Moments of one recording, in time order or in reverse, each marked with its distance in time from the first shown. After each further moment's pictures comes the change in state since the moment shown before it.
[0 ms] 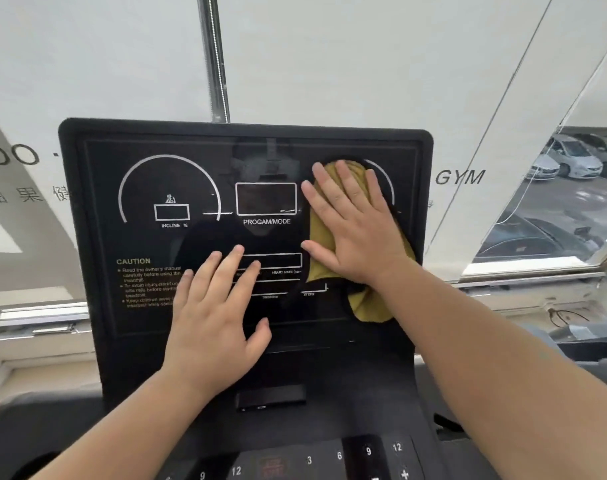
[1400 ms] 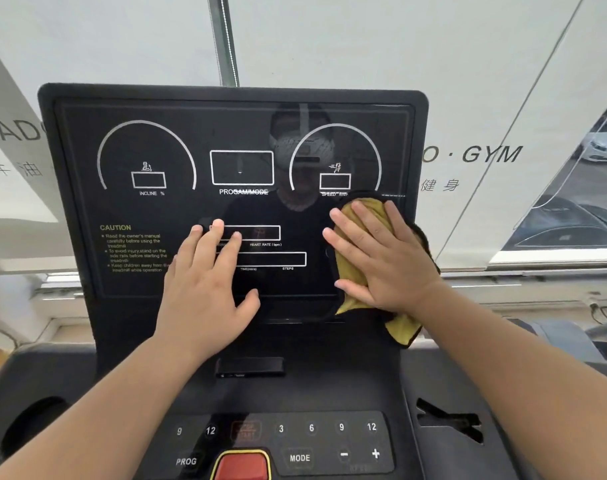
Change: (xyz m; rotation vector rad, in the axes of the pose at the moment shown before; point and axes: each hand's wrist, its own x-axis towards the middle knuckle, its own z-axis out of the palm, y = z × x) left_hand 0.003 0.031 0.011 0.016 -0.078 -0.191; right_hand -0.099 0.041 0.035 -0.017 0.008 -0.251
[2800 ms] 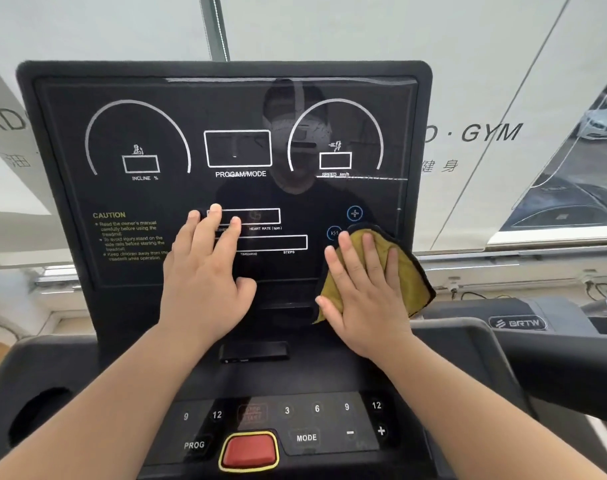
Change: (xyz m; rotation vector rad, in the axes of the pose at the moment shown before) left_hand 0.003 -0.002 0.006 -0.017 0.065 0.026; right_hand -0.036 -0.103 0.010 0.205 -0.114 0.409
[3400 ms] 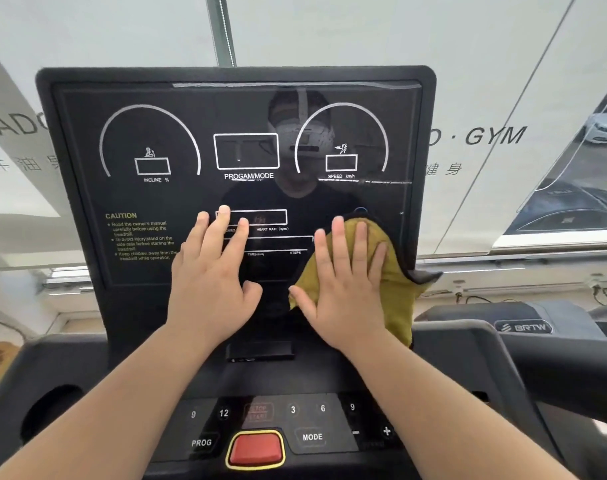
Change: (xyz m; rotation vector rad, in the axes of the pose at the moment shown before) left_hand -0.004 -0.005 0.000 0.037 -0.038 0.034; right_hand 0.027 -0.044 -0.015 0.122 -0.045 0.170
